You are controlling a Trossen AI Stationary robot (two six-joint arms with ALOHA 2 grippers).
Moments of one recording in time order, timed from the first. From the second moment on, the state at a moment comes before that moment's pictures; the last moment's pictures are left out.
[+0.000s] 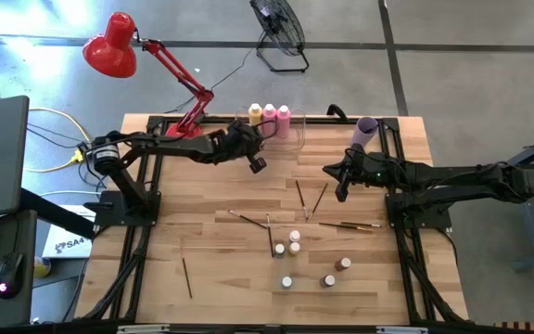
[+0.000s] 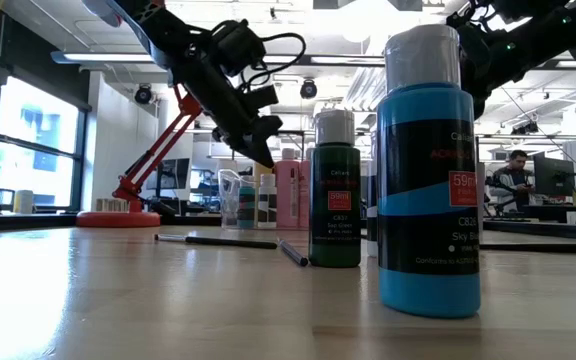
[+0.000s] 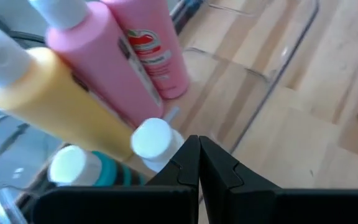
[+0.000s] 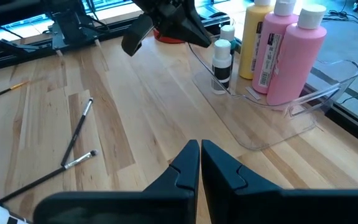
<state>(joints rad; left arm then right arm) 0.36 1.66 1.05 -0.03 -0.32 0.02 -0.16 0.83 0.45 -0.04 0.21 0.21</state>
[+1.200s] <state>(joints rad) 0.38 1.66 1.05 -0.07 -0.27 -0.01 -0.16 0.83 0.45 -0.01 0.21 0.20</state>
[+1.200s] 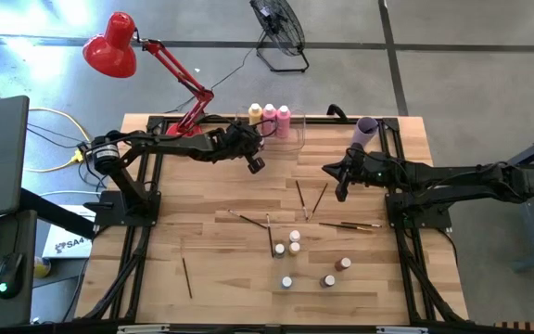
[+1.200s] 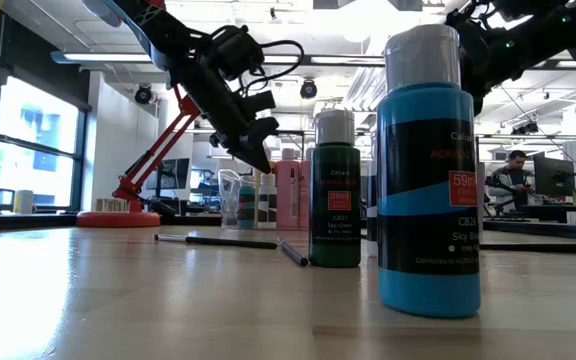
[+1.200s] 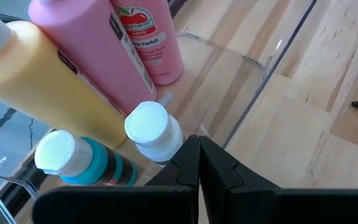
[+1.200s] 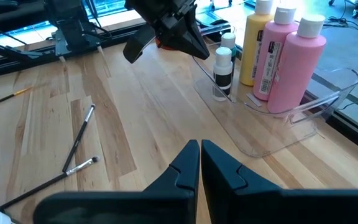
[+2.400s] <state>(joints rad) 0.38 1.79 1.20 -0.19 -0.29 0.02 -0.17 0.83 0.45 -0.01 0.21 0.20</state>
